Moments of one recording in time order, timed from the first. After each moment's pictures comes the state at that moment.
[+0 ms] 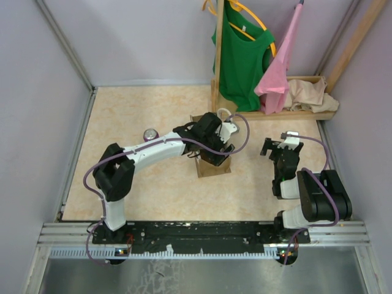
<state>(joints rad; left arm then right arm) -0.89 1.89 1.46 -0.40 0.17 0.09 0.02 1.44 0.16 1.17 0.18 0.05</state>
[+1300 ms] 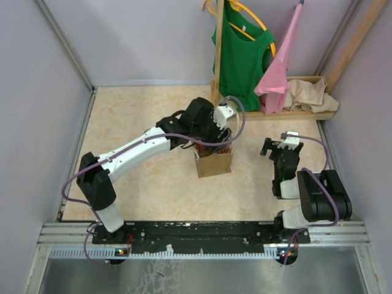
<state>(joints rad) -0.88 1.73 1.57 -0.48 0.15 0.10 0.02 1.44 0.16 1.17 0.18 0.05</state>
